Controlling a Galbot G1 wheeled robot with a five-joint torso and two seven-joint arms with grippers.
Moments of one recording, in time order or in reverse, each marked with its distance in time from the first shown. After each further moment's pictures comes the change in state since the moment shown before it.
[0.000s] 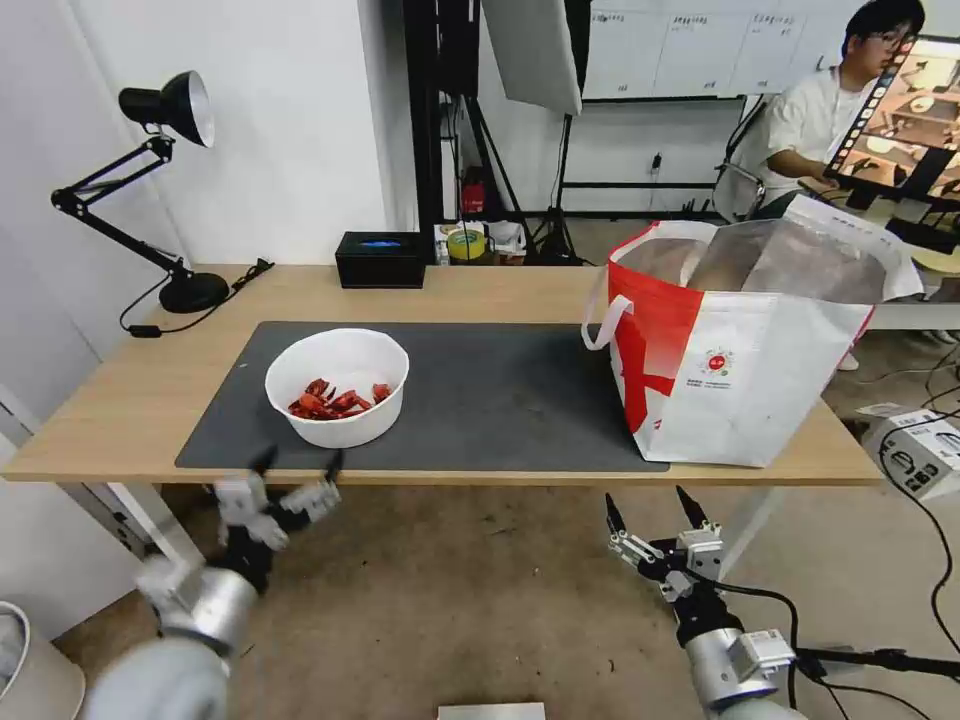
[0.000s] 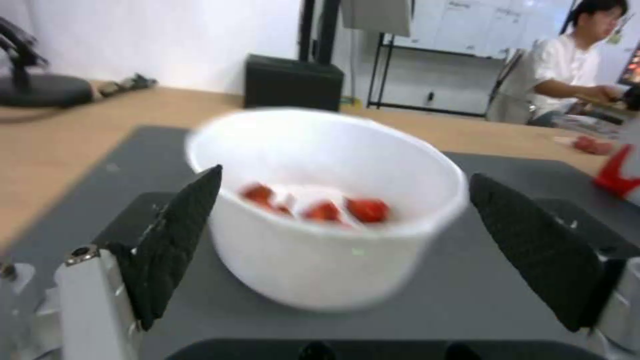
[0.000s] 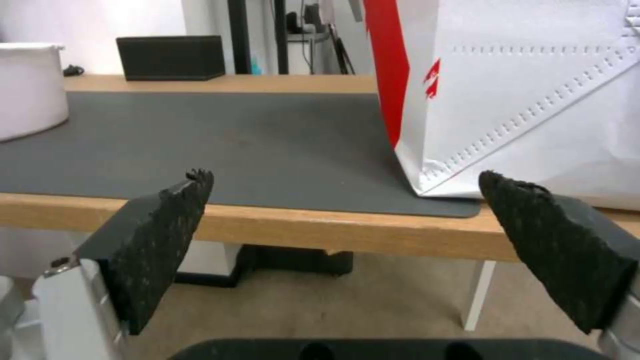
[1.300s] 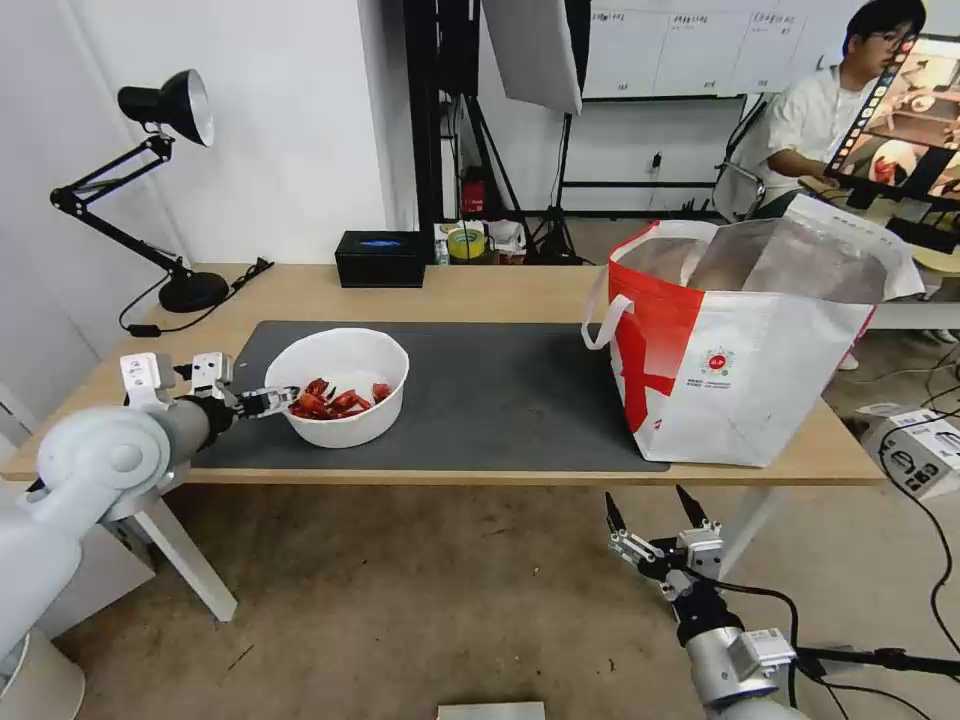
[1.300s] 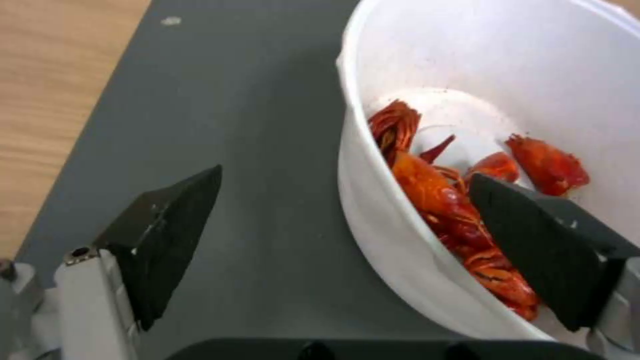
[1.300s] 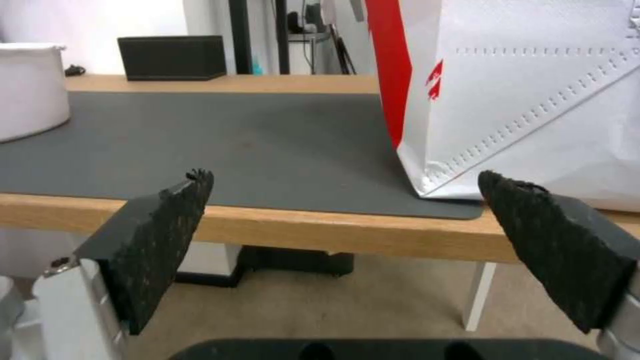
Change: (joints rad) left arm -0.648 0.321 0.272 0.315 -0.721 0.576 -0.378; right arm 0.001 -0.001 0.001 0.002 0.002 -0.002 -0.001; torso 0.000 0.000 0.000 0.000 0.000
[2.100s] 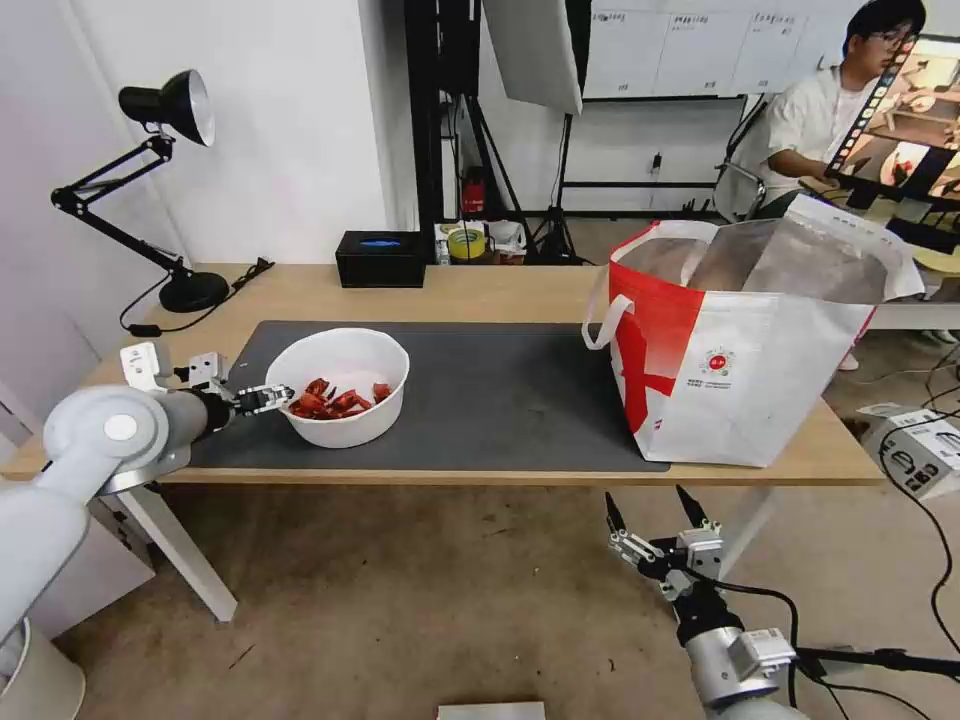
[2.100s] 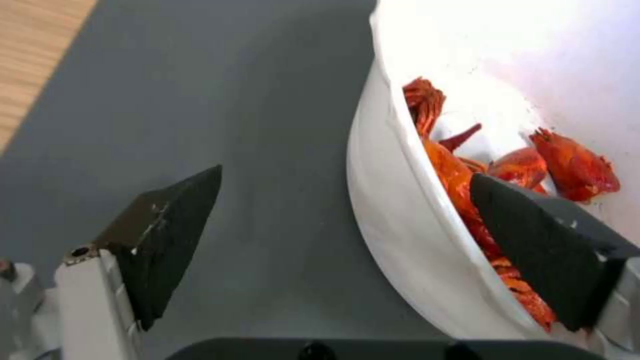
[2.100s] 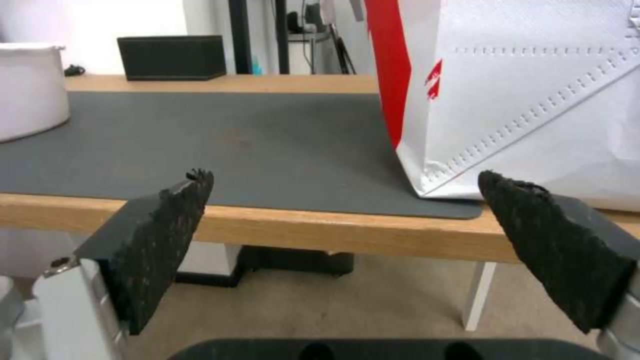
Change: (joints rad) left arm -0.091 -0.045 0.053 0.081 -0.126 0.049 -0.094; right arm 0.000 0.000 0.000 0.000 0.000 0.000 0.000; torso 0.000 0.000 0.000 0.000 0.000
